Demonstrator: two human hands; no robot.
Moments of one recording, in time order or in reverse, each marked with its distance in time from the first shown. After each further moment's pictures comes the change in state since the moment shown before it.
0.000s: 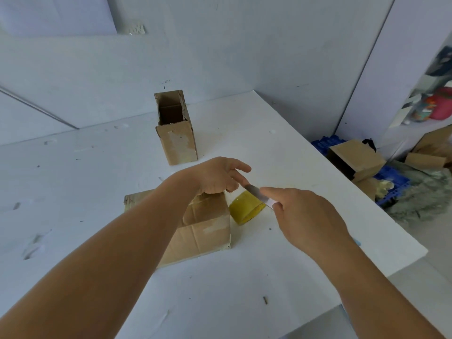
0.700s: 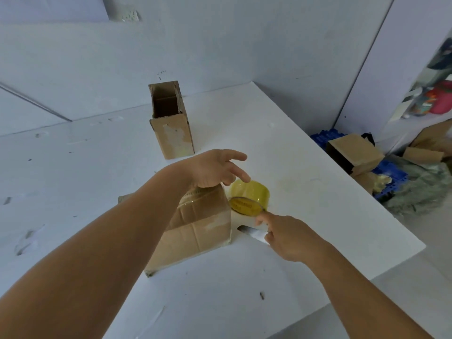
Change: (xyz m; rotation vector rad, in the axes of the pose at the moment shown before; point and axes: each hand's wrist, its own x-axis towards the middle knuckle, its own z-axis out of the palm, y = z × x) left_hand -0.004 0.003 -0.005 -0.088 -0.046 0.032; right_hand 0.013 0.036 0.072 0.035 -0.474 0.053
